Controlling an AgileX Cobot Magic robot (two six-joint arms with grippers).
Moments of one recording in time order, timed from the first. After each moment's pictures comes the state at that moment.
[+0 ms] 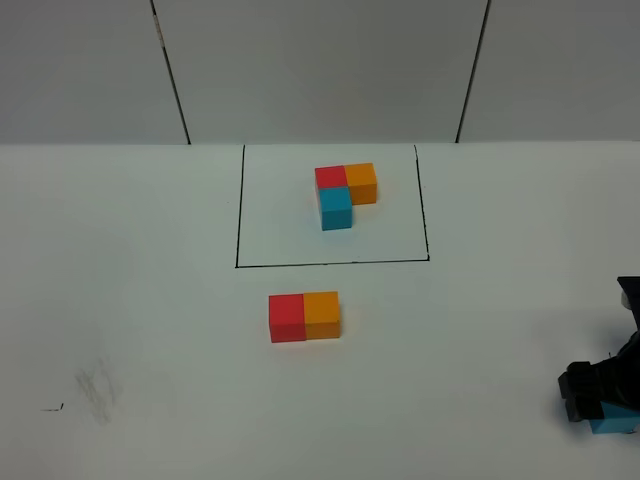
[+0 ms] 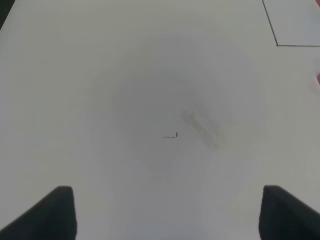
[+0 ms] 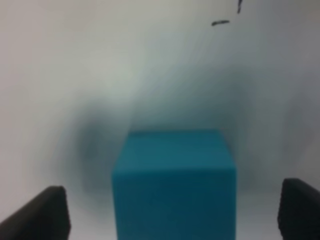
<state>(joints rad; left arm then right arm) 0.02 -0.01 -0.51 0.04 1.07 -0.04 0.04 1.66 -0.68 0.07 0.50 0.00</state>
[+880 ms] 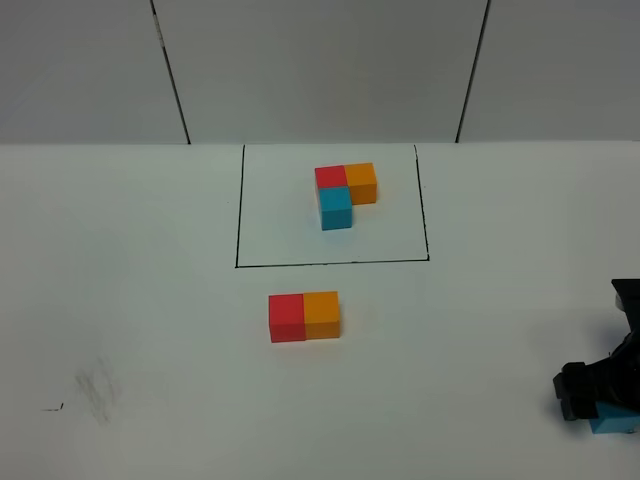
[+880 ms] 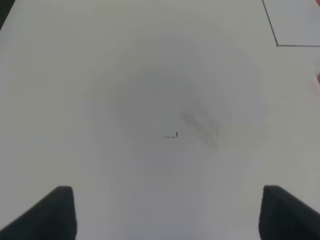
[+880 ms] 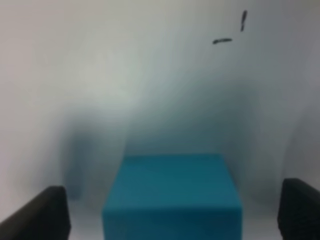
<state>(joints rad) 0.02 -0.01 -0.51 0.04 1.07 -0.04 0.04 1.71 -0.68 0.07 0.44 0.00</state>
